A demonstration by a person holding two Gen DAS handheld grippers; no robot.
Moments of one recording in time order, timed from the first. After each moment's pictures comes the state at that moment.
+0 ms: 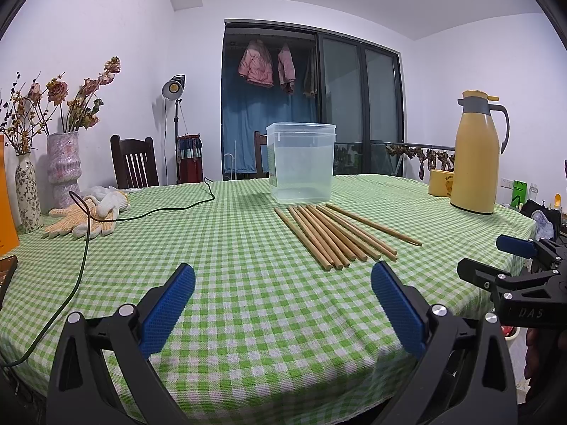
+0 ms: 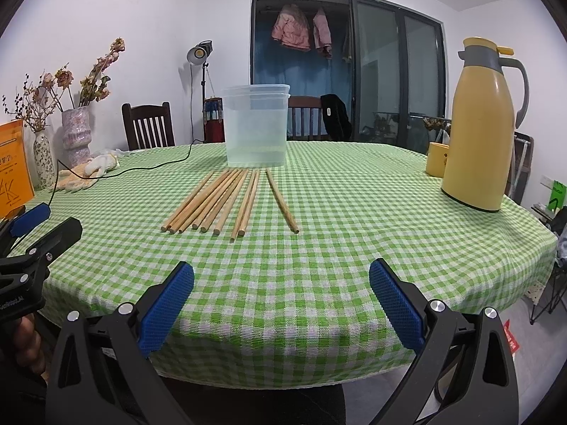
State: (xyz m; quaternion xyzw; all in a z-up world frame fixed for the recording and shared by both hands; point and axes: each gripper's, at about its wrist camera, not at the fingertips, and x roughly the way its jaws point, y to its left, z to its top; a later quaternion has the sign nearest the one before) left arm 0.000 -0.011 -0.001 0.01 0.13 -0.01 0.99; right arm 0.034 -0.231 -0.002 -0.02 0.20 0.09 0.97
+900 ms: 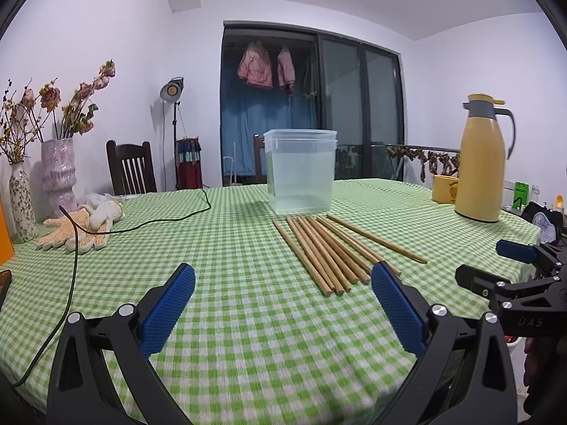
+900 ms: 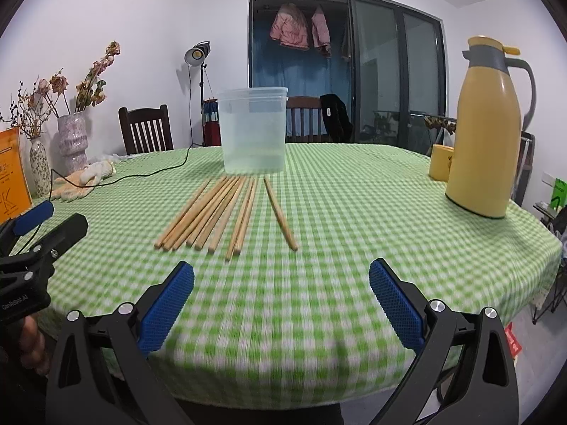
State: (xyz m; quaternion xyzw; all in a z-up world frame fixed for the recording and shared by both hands) left arm 0.031 -0.013 0.014 0.01 0.13 0.00 0.99; right arm 0.061 -0.229 0.010 -0.01 0.21 0.10 0.97
